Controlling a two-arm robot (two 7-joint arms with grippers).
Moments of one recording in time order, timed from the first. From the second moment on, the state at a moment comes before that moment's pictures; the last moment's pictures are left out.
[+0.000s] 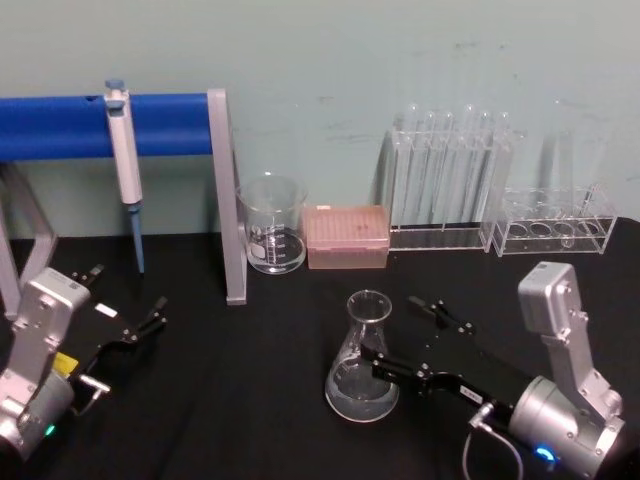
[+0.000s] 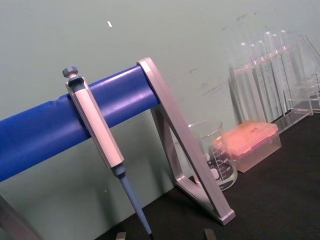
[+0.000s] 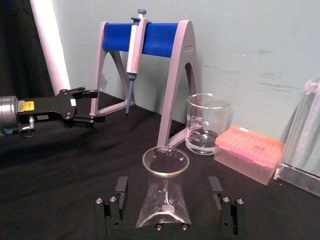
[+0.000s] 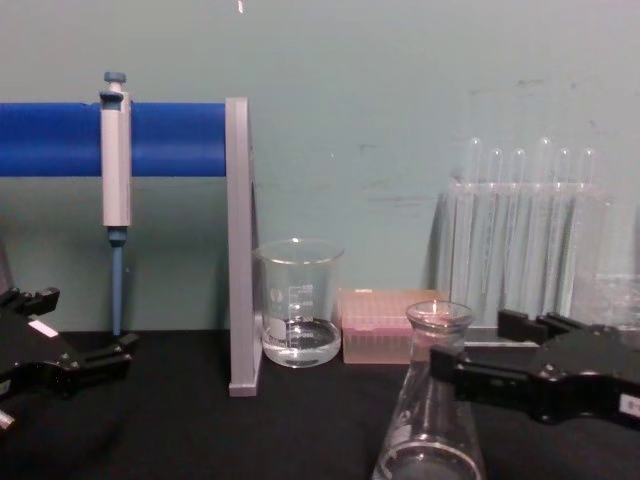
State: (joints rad) left arm -0.20 0.60 0.45 -1.41 -0.25 -0.12 0.03; right arm 0.10 0.44 -0.36 -1.60 0.39 0.02 0.44
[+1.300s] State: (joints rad) left arm -0.20 0.60 0.45 -1.41 -0.25 -0.12 0.03; right arm 0.09 0.34 -0.25 -1.55 0.27 0.00 0.23
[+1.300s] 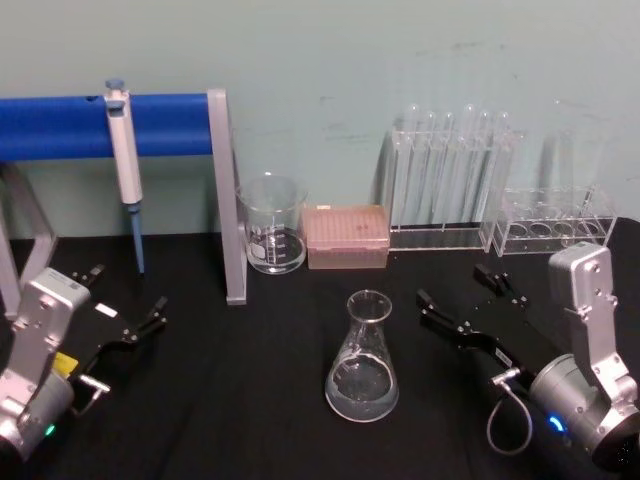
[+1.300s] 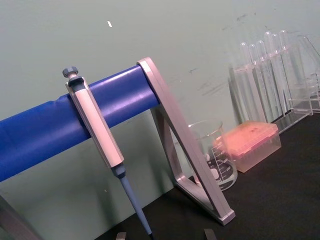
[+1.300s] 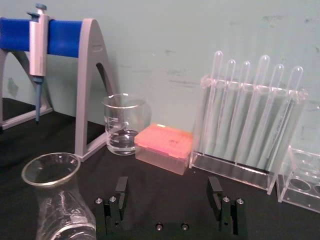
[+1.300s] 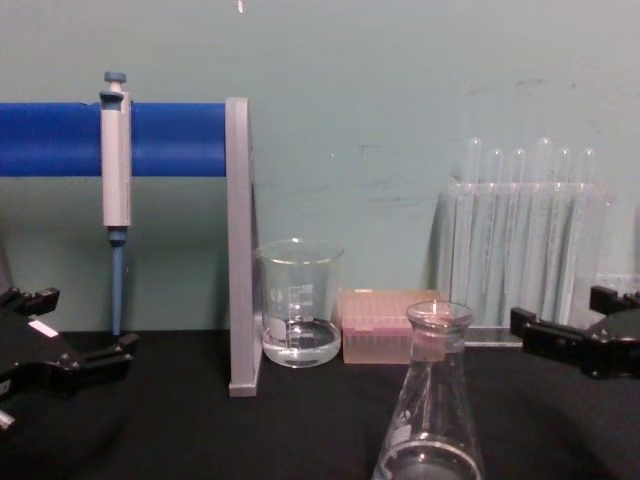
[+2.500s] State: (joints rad) left arm -0.20 0.60 0.45 -1.41 -0.25 -0.12 0.03; right arm 0.10 0.29 -0.23 -1.50 0.22 0.02 0.23
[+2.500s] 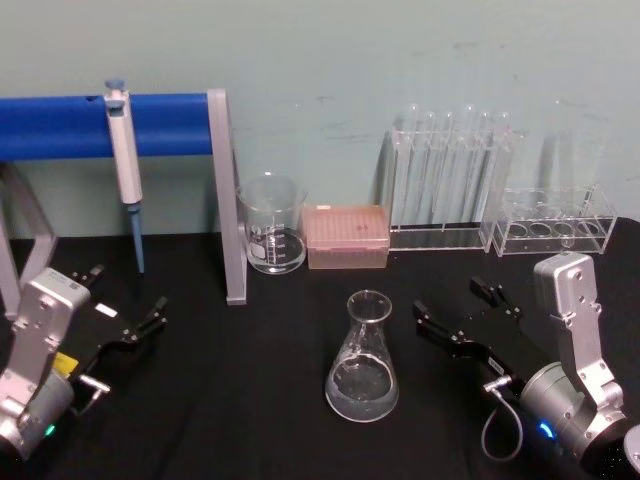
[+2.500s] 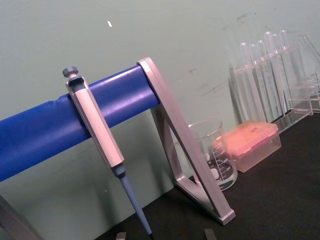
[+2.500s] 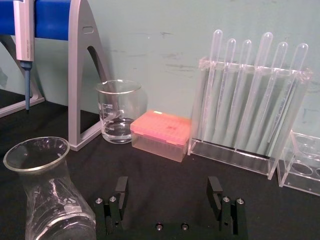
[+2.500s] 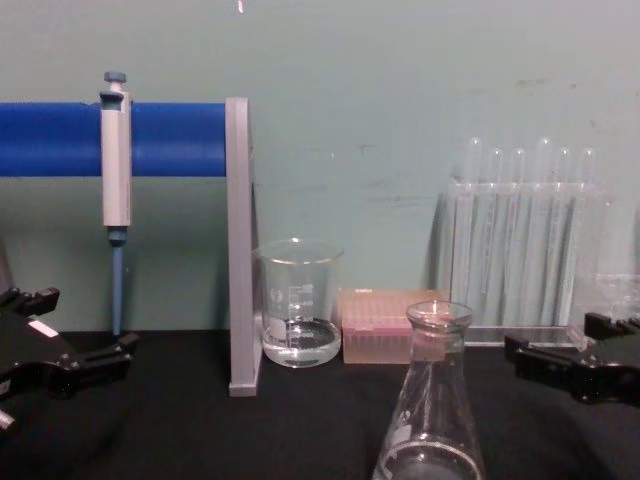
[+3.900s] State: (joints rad) left arm -0.20 0.60 0.45 -1.41 -0.25 -0.12 0.03; right arm 0.10 0.29 -0.23 -1.50 0.23 0.02 0.23
